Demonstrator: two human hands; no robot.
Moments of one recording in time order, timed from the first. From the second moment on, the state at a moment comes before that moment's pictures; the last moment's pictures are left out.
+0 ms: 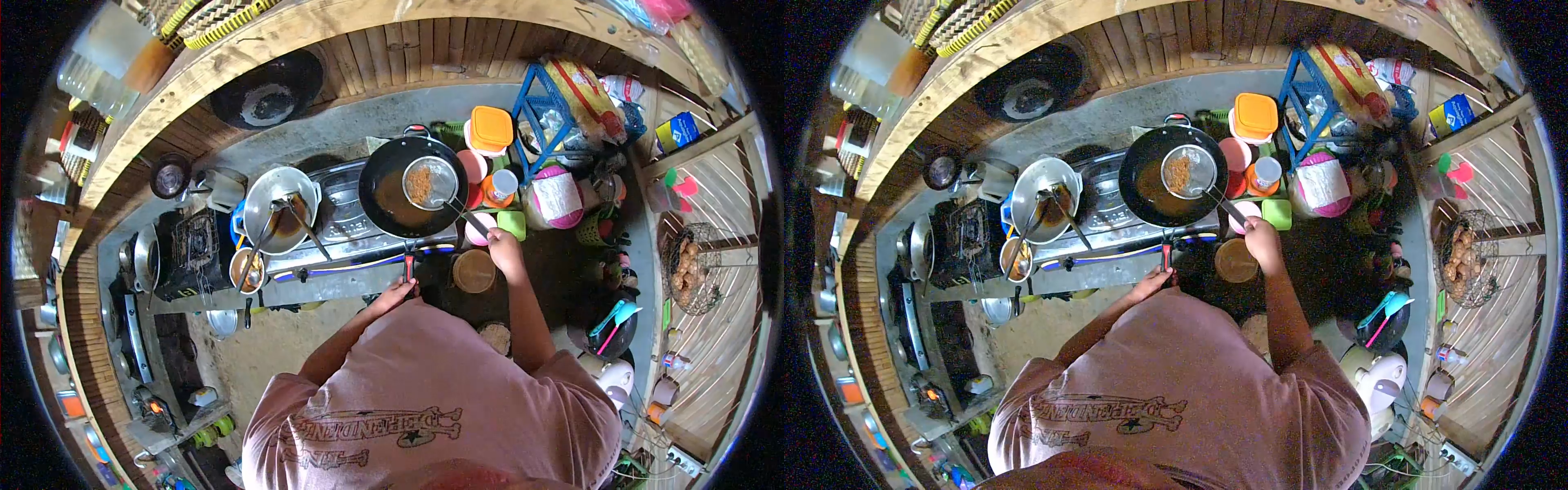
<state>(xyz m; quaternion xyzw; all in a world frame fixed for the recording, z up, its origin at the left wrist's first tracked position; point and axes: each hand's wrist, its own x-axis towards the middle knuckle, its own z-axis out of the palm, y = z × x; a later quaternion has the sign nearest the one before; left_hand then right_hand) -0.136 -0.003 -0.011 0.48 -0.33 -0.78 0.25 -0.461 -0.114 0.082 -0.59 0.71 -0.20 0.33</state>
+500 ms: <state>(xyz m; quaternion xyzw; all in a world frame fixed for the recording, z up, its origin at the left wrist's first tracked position) -0.128 -0.015 0.028 0.51 -0.38 -0.75 0.18 -0.419 -0.095 0.092 -0.69 0.64 -0.22 0.25</state>
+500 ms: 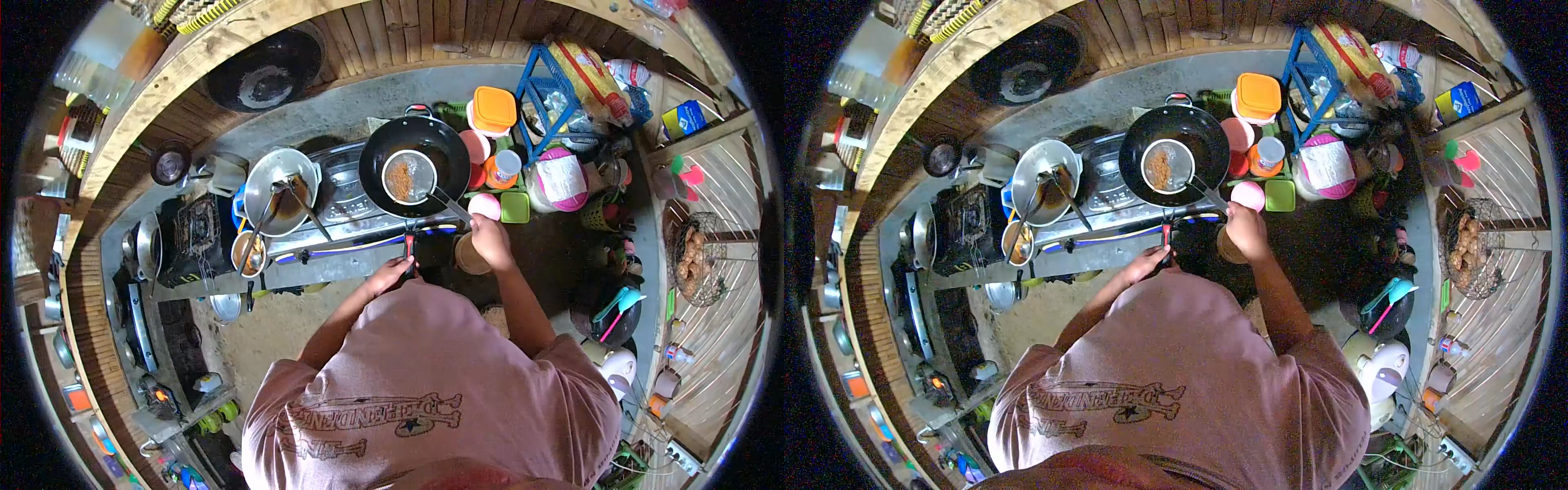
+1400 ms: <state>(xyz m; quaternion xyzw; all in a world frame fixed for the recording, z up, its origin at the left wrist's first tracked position) -0.133 -0.007 0.049 0.54 -0.38 -0.73 0.17 -0.405 -0.106 0.101 -0.68 0.67 -0.13 0.28</state>
